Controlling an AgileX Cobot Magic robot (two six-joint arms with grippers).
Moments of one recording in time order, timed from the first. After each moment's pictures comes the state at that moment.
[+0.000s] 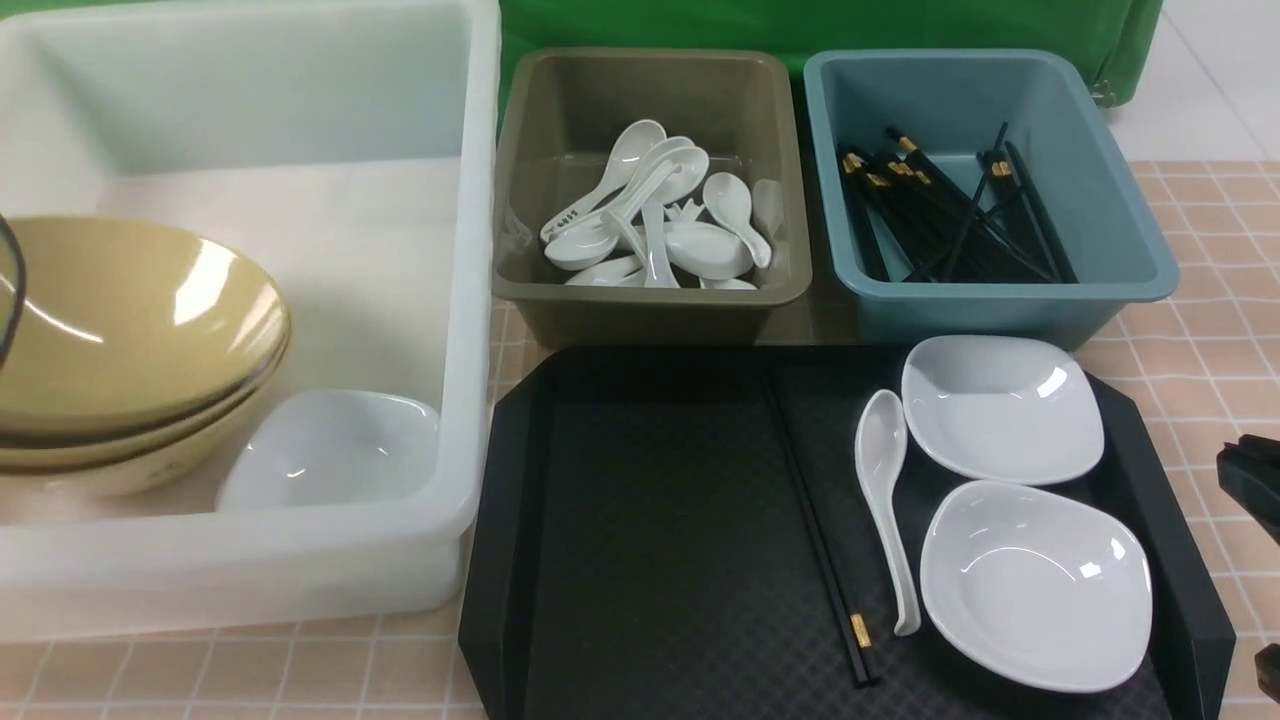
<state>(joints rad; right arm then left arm) 0.34 0.57 -0.36 -0.05 0.23 -0.21 0.59 1.51 -1.12 -0.46 0.73 0.28</state>
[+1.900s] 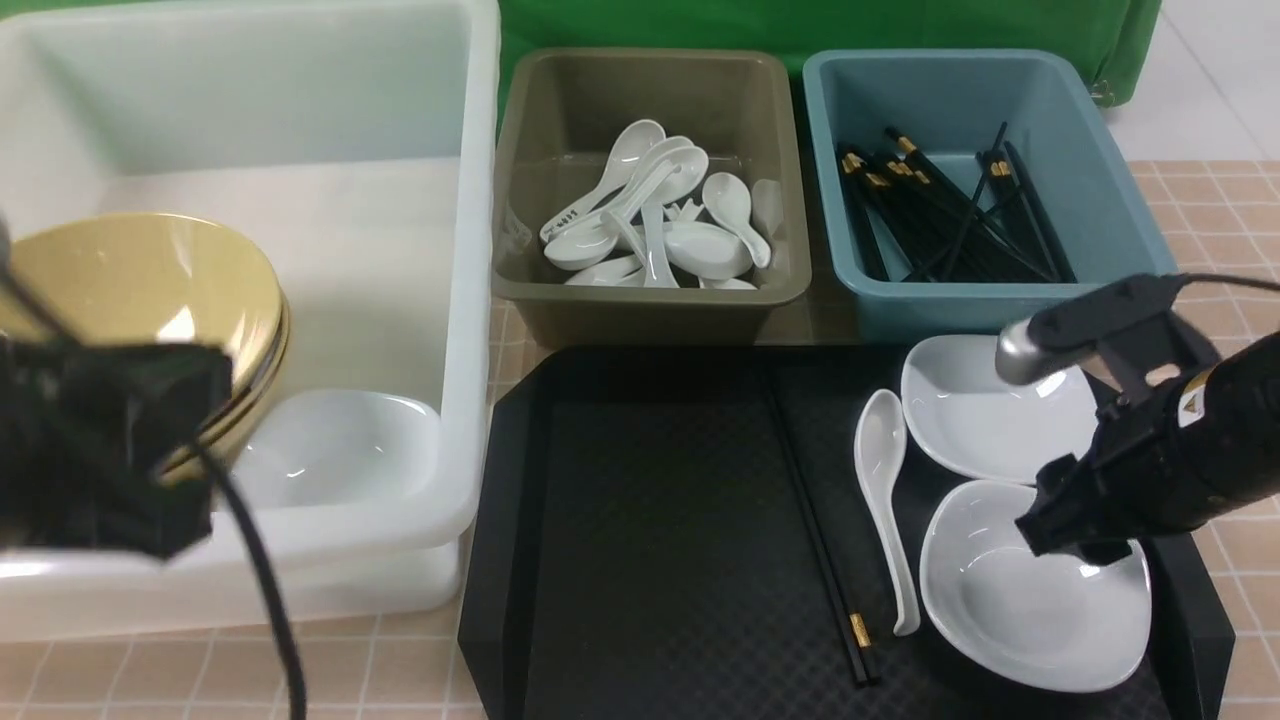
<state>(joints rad) 0.27 1.49 -0.82 0.03 0.63 -0.14 -0.11 0.63 -0.58 -0.38 0.50 0.49</state>
